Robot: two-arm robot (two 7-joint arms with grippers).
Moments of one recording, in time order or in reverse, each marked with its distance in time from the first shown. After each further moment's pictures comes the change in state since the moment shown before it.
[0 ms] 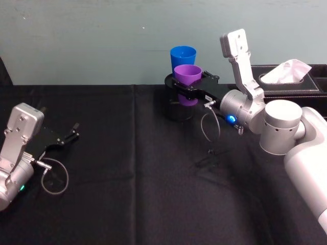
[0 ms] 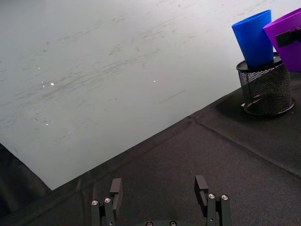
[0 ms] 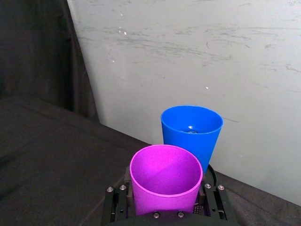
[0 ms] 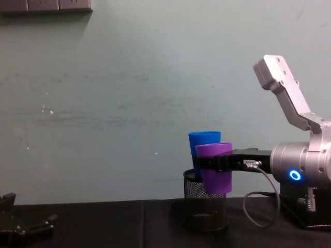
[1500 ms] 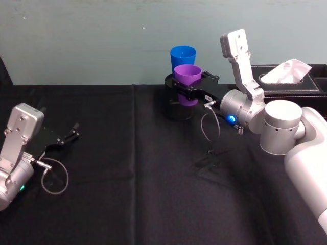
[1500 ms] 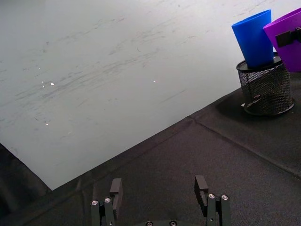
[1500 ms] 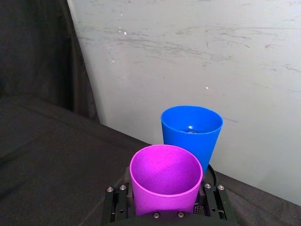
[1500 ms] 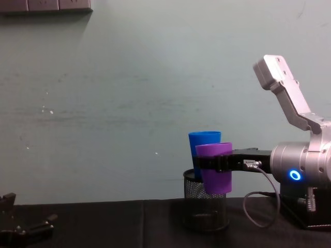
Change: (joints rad) left arm 0.000 0.000 0.000 0.000 0.000 0.000 0.000; right arm 0.000 0.000 0.000 0.000 0.000 0.000 0.000
